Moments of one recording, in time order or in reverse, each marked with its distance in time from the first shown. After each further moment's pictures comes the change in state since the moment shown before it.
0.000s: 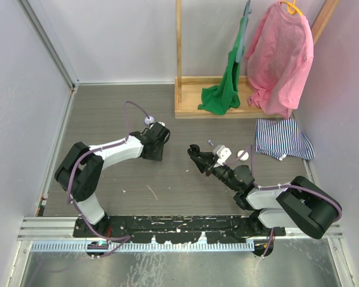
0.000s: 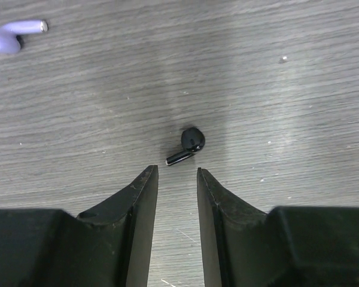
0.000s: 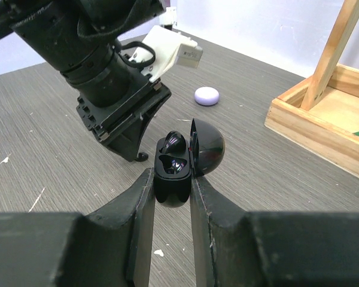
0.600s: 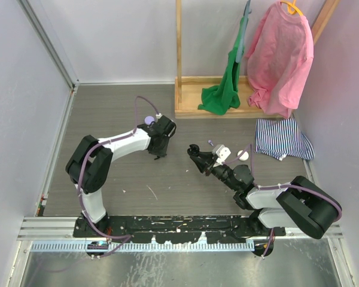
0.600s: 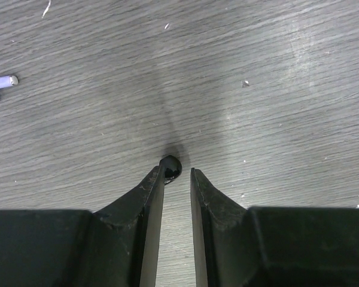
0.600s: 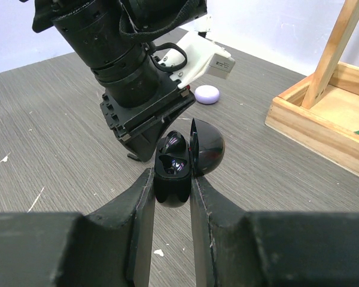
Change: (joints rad) left arm 0.000 0.120 0.174 -0.086 0.057 0.112; right arm 0.000 0.000 0.006 -0.018 0.000 0.000
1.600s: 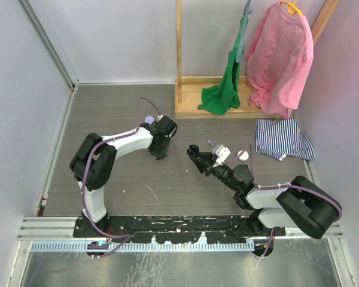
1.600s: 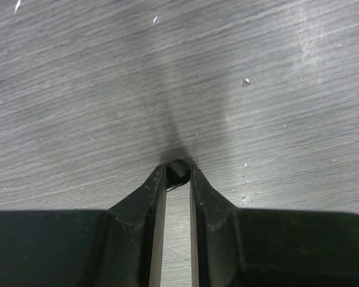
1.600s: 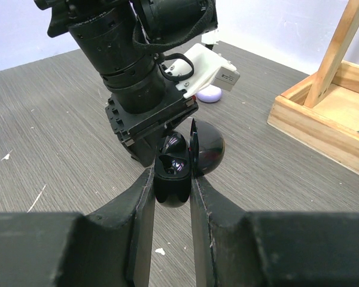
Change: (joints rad) left arm 0.003 0.064 0.053 -0.047 0.024 0.019; right arm 0.000 0.000 0.003 -0.009 -0.008 0.000
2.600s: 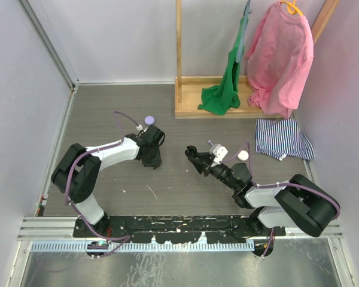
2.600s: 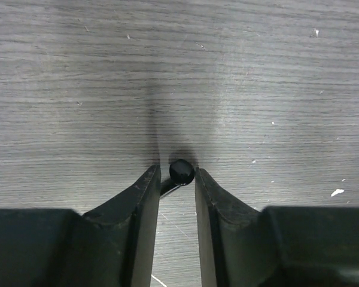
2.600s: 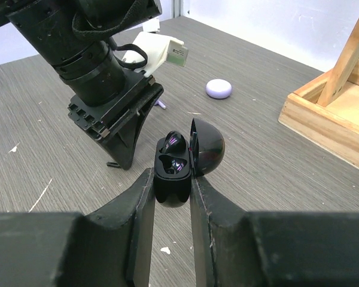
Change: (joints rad) left arm 0.032 -0.215 -0.291 0.114 0.056 -0.393; right arm 0.000 0.021 0.019 -0.020 -0.035 0.000
